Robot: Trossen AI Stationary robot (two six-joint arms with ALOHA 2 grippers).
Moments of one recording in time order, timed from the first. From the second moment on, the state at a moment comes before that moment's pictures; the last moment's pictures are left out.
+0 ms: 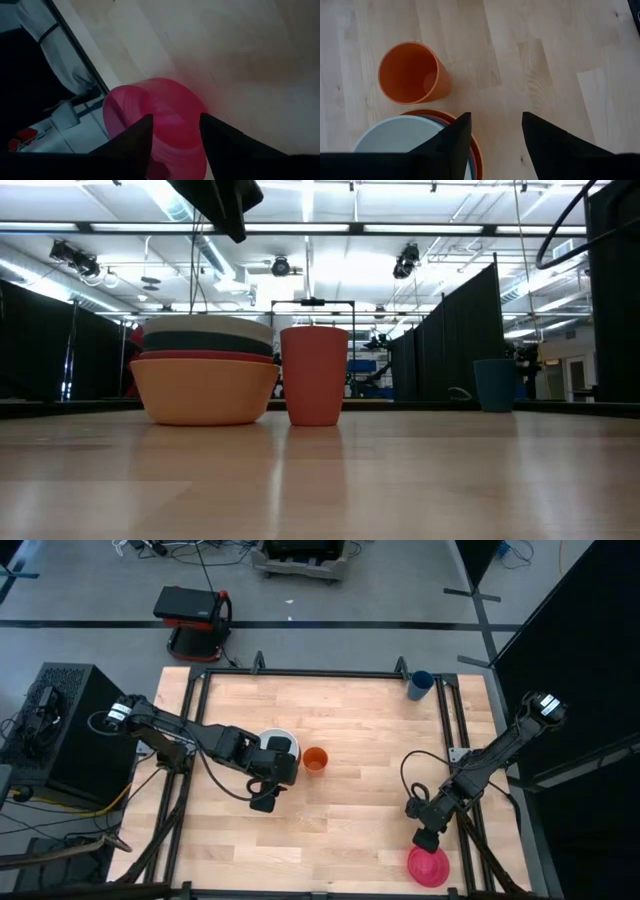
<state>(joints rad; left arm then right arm) -0.28 1.50 1.37 -0.92 -0.10 -0.05 0.76 1.17 0.54 -0.38 -0.26 1.43</state>
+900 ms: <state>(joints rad) -0.28 1.50 1.37 -0.91 -0.11 -0.06 0.83 1.17 0.54 -0.45 -0.21 1.39</state>
